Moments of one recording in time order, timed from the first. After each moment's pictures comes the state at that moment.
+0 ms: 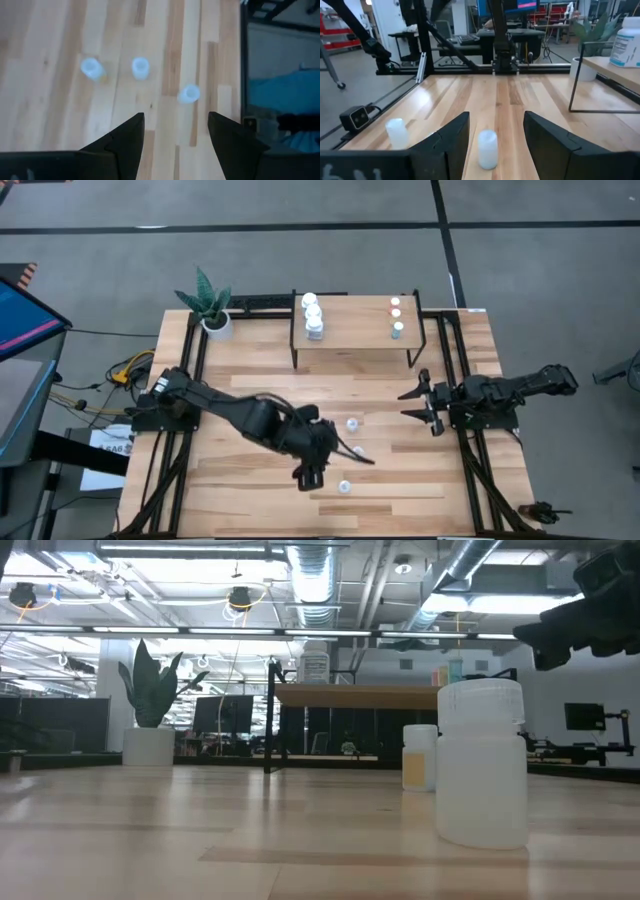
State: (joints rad) left arm -0.40 1.95 2.07 -1.12 -0.15 -0.48; right arm 0.20 0.08 0.01 0.03 0.10 0.05
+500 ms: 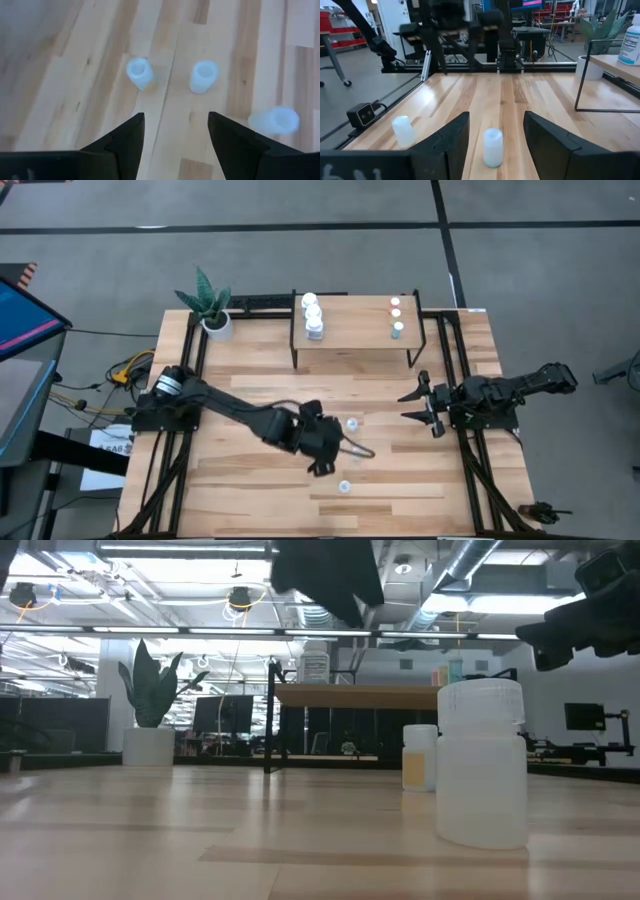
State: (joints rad) left arm -0.35 1.95 1.70 -0.79 -0.36 -0.46; right arm 0.22 0.08 0.01 0.03 0.10 0.06
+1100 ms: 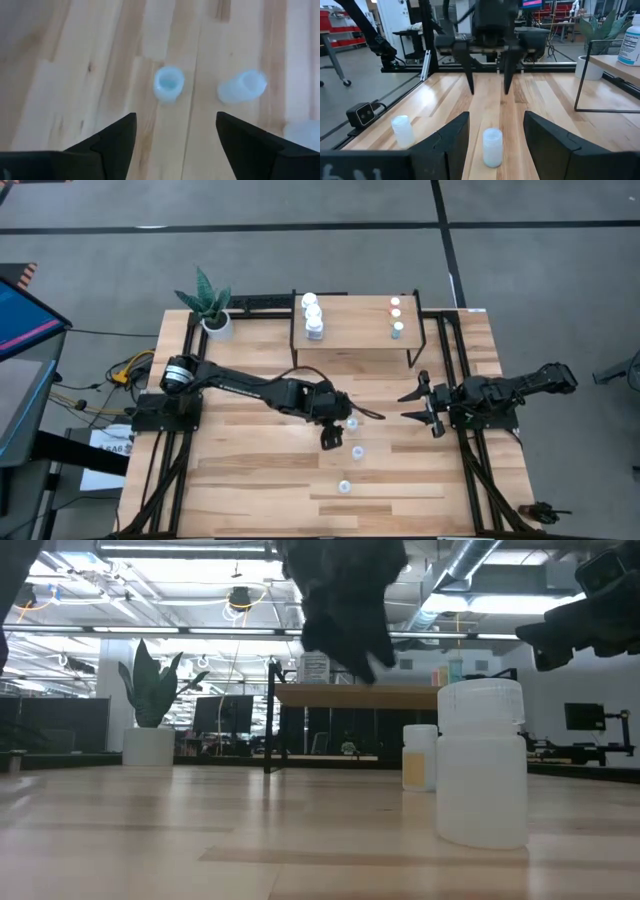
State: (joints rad) left arm -0.14 1.97 1.62 -0.65 -0.12 -0.28; right arm 0.22 0.08 0.01 0.03 0.10 0.06
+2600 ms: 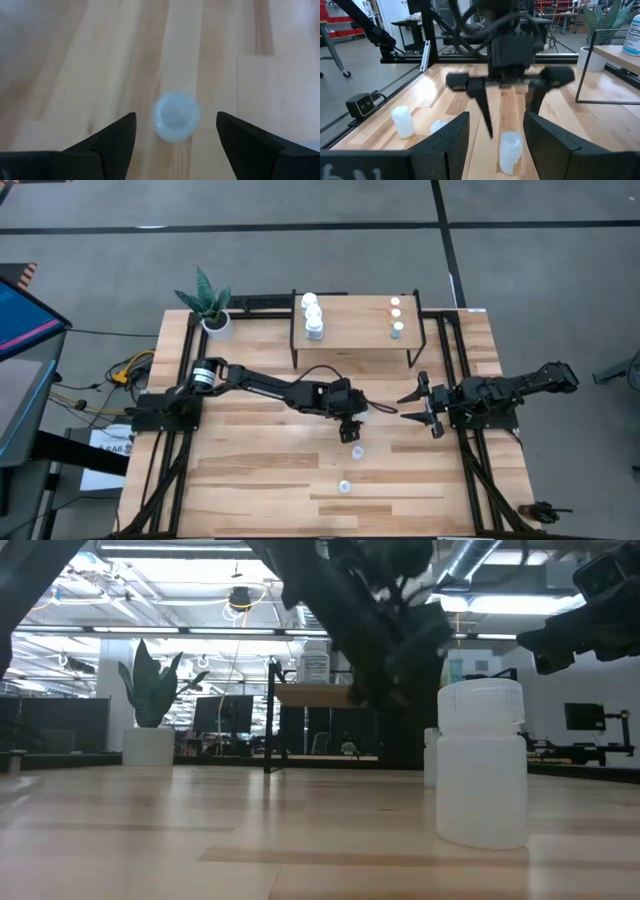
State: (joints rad) left arm -0.08 2.17 1.62 -0.30 -0.14 -0.16; right arm 0.22 0.10 0.03 -0.03 0.10 0.05
